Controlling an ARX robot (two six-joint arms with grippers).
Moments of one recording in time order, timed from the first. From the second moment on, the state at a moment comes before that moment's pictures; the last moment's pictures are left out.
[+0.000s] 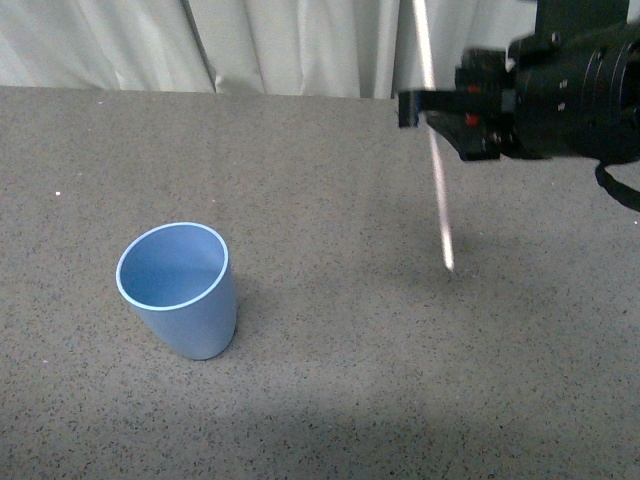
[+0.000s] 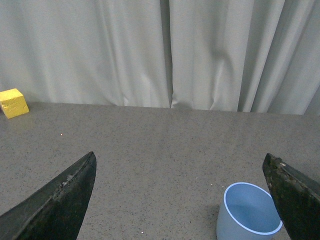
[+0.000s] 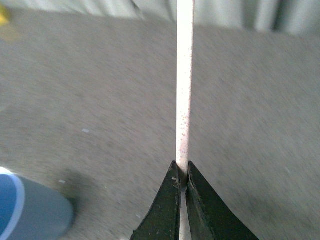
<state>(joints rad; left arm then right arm) 0.00 0.00 0.02 0.00 0.00 0.00 0.38 1.75 0.76 0.55 -0.21 0.13</state>
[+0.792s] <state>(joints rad) 0.00 0.00 0.02 0.00 0.00 0.00 0.58 2.01 1.00 0.84 -0.65 0.19</state>
